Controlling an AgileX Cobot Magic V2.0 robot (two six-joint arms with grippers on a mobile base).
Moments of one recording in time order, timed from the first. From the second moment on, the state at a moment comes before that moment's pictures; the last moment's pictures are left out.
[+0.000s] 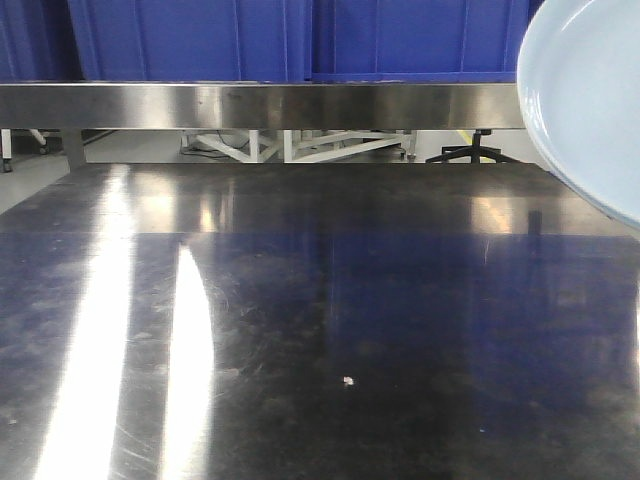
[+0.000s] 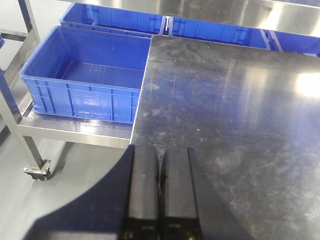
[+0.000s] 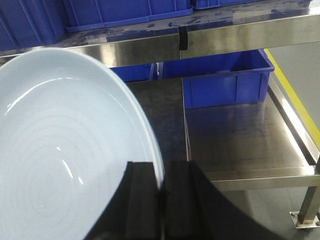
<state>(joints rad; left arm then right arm) -0.06 0.61 -0.46 0.05 0.35 -0.15 0.00 0.38 -0.36 -0.02 0.28 0.23</state>
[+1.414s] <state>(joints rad) -0.06 0.61 -0.46 0.05 0.35 -0.15 0.00 0.38 -0.36 -0.02 0.28 0.23</state>
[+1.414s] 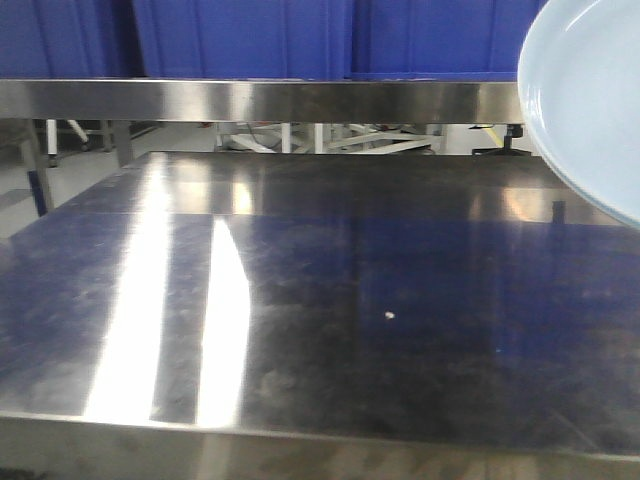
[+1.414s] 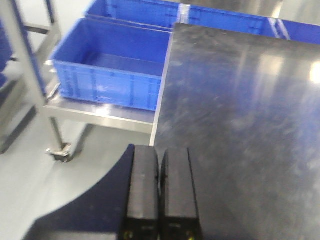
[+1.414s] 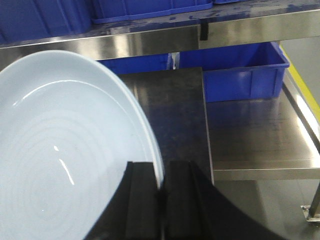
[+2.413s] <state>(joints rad) -0.06 0.61 -0.46 0.05 0.35 -0.15 0.00 0.38 -0.36 -0.02 0.28 0.23</state>
